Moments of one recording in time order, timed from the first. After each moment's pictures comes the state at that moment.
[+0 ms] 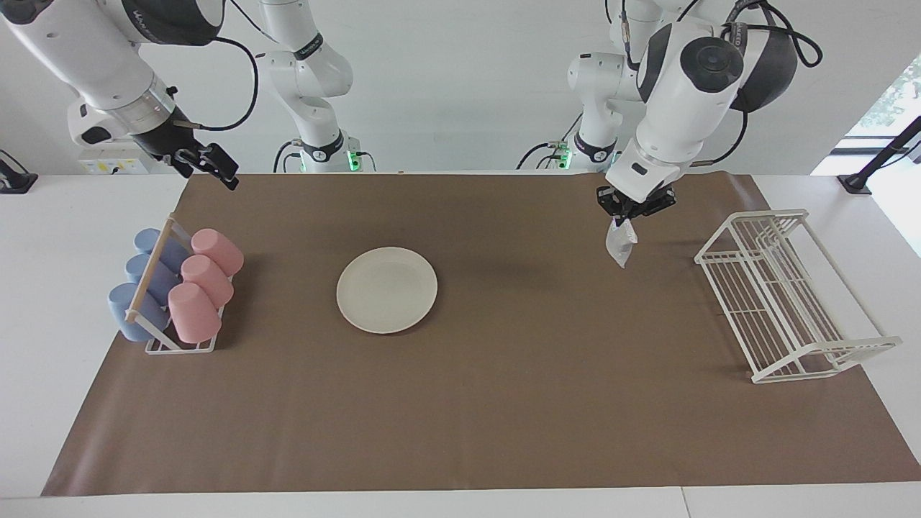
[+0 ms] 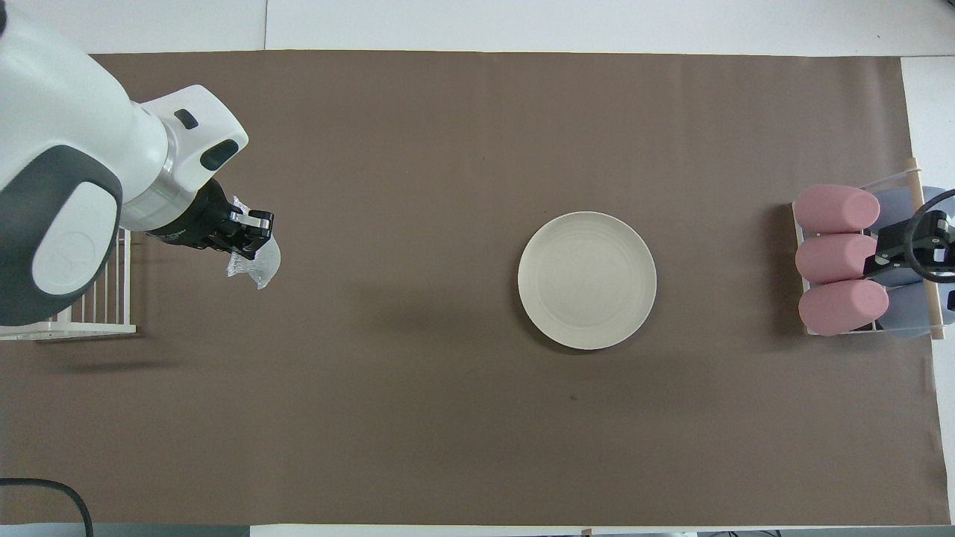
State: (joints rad) left arm -0.29 0.12 -0.08 -1.56 0.14 1.50 -0.21; right arm -0.07 -0.05 -0.05 -1.65 0.05 1.42 0.17
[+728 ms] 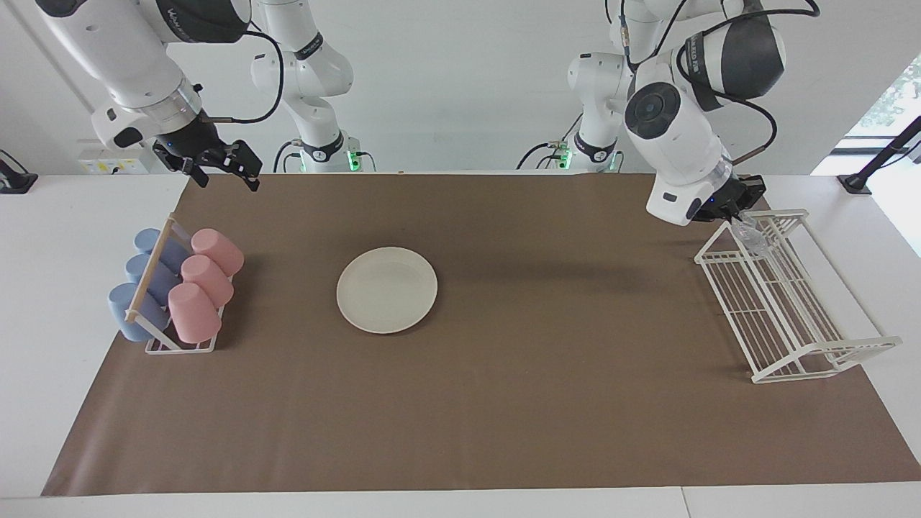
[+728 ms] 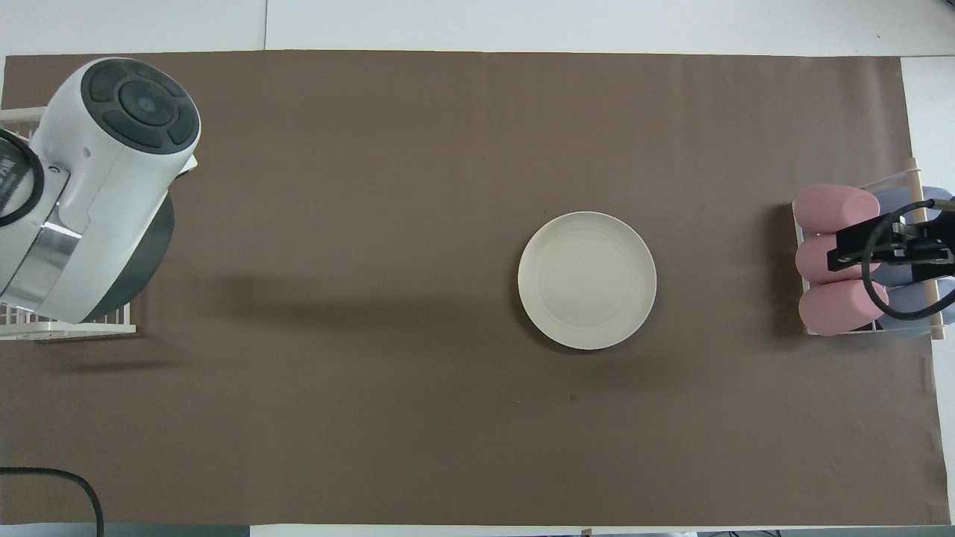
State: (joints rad) left arm -0.26 0.13 -0.07 -1.68 0.83 1.48 -0.21; right arm -0.02 -0.05 -0.04 -1.65 0.05 1.47 0.07
